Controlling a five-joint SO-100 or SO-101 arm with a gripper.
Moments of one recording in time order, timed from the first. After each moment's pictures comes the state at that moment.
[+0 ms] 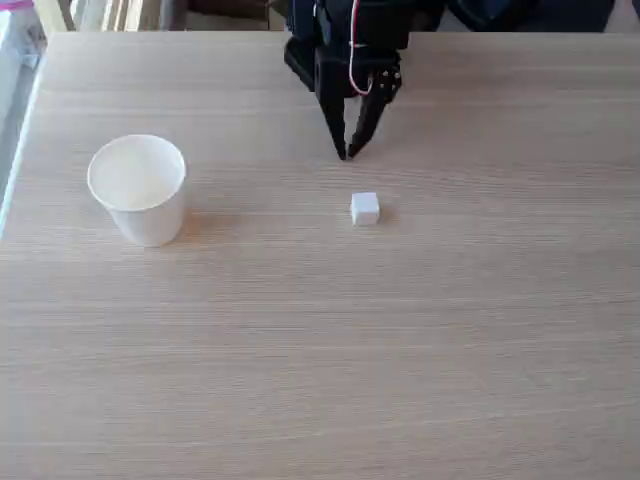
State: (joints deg) arm -0.2 190.7 177.3 77.0 -90.9
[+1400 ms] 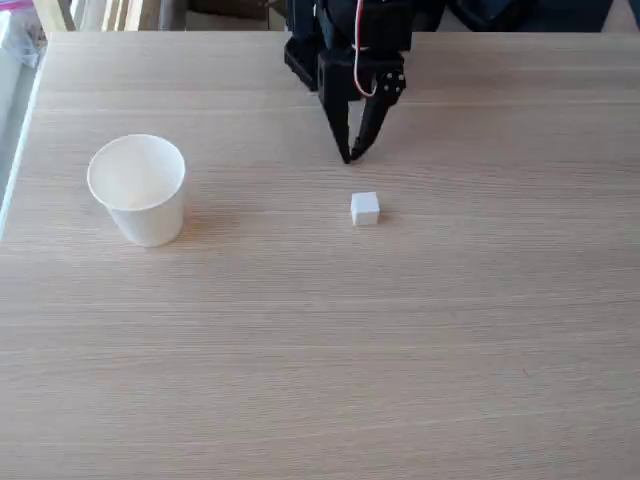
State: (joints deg) arm -0.8 185.6 177.2 70.8 -91.1
